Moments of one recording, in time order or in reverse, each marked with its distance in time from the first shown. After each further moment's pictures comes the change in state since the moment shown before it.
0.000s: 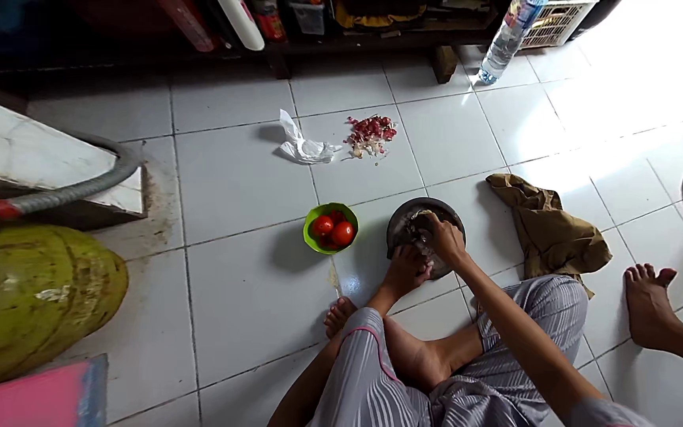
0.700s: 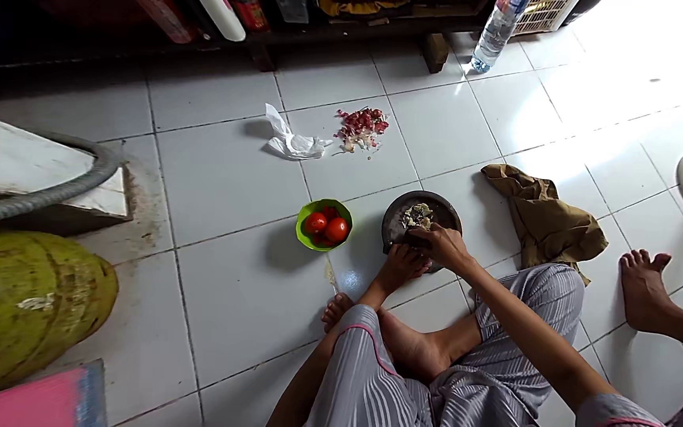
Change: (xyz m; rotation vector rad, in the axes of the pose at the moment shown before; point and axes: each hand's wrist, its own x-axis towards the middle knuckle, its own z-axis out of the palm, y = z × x) left_hand -0.012 -0.010 0.003 0.114 0.132 0.271; right_hand -0.020 0.017 -0.001 -0.148 -0.163 -0.234
